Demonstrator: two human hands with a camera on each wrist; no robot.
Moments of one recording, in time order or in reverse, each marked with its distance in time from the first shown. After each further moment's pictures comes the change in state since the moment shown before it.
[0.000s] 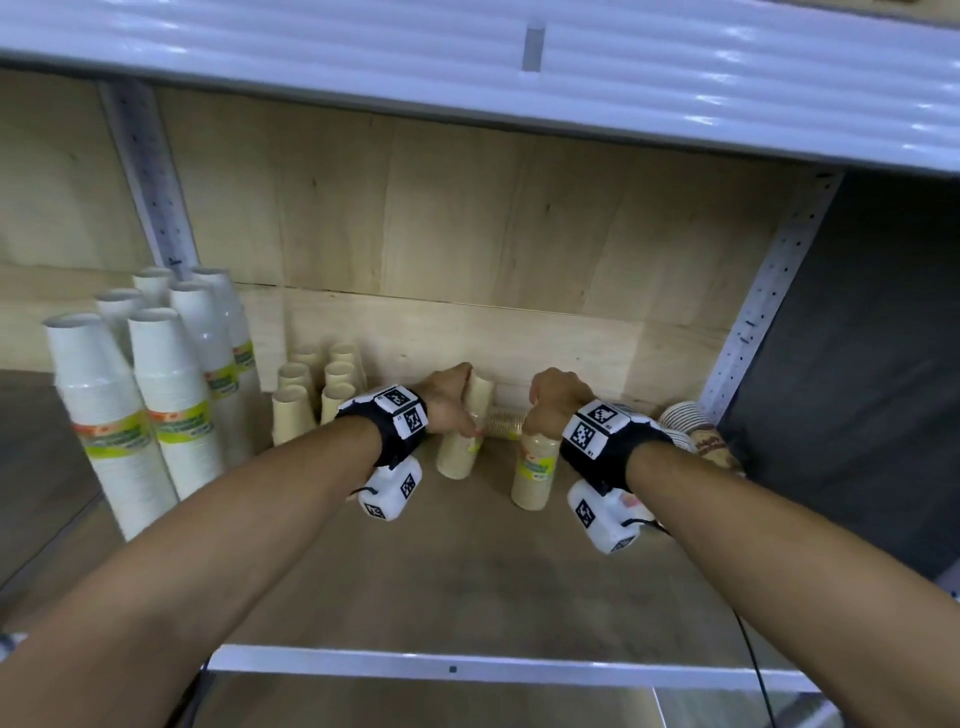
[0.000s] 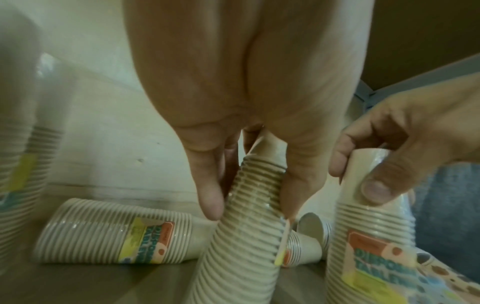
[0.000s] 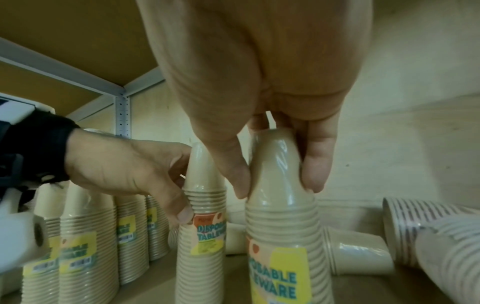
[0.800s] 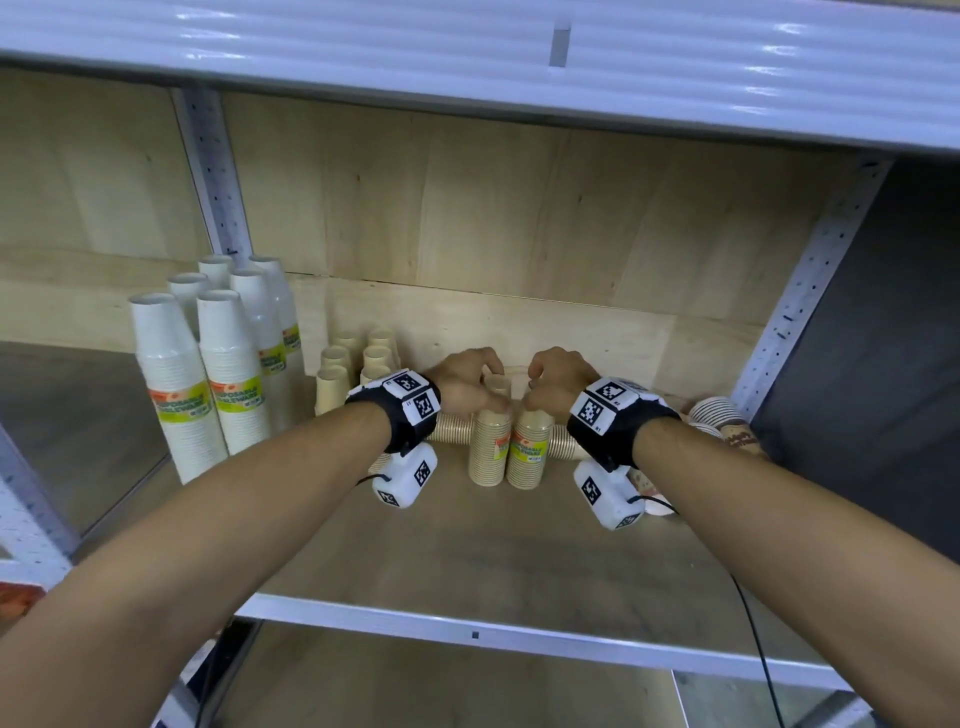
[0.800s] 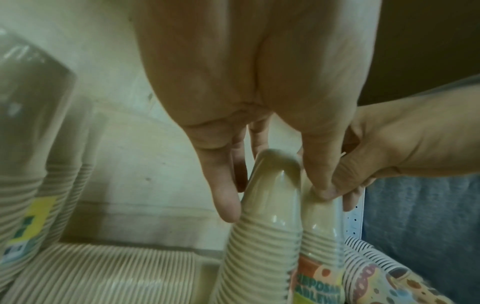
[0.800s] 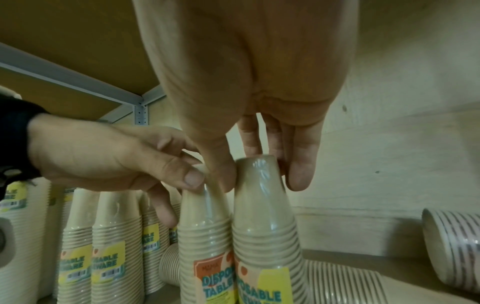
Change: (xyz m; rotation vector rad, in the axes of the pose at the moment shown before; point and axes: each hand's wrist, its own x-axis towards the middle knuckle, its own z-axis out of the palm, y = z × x) left_hand -0.033 0.003 -0.010 -0.222 0.023 -0.003; right_hand -0.027 -0.014 -0.017 0.242 0.001 -0.195
